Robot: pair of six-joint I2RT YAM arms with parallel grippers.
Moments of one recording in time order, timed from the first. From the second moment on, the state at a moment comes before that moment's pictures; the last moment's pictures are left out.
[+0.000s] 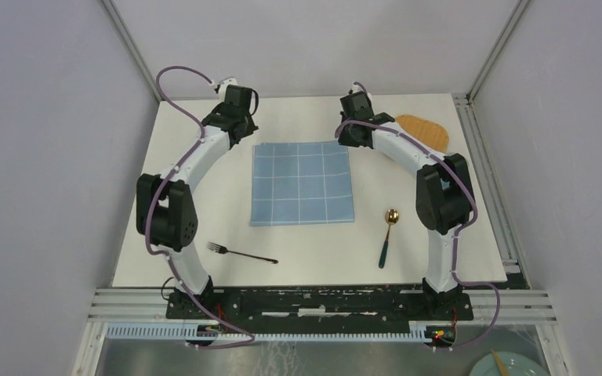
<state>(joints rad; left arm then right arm) -0.28 1.84 1.55 -0.46 -0.38 -0.52 0.44 2.05 1.68 -0.48 0.20 0.49</state>
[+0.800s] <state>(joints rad) -0.42 1.72 1.17 -0.45 -0.21 -0.67 0.58 1.99 1.45 -0.47 0.13 0.48</state>
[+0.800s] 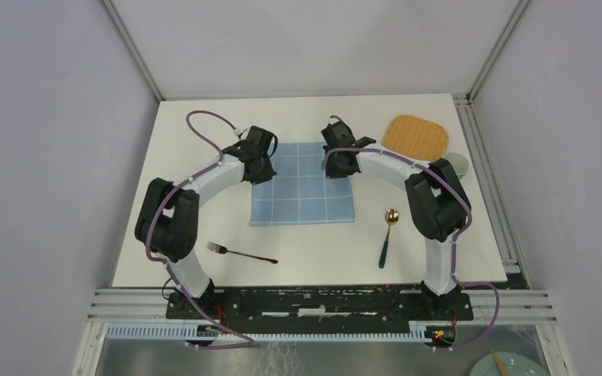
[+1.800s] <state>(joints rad) -0.42 1.92 1.28 -0.50 -0.21 -0.72 0.59 2.08 1.49 -0.47 0.09 0.50</state>
